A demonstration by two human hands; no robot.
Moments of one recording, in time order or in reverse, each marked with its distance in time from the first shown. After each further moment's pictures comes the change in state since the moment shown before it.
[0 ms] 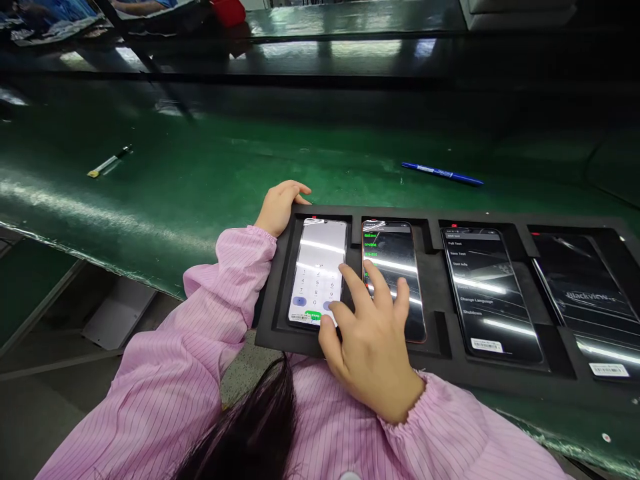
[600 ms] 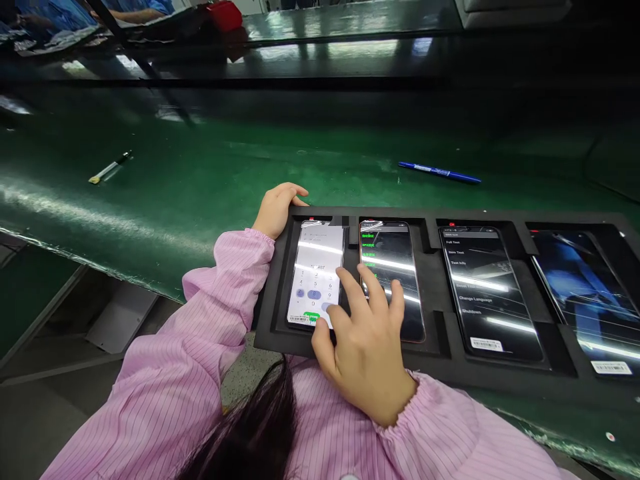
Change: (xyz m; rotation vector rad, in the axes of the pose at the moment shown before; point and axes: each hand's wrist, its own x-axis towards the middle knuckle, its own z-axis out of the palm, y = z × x) left_hand 0.000 -0.001 -0.001 -0.013 -0.001 -0.005; right_hand -0.002 -0.005 0.005 -0.012 0.053 0.033
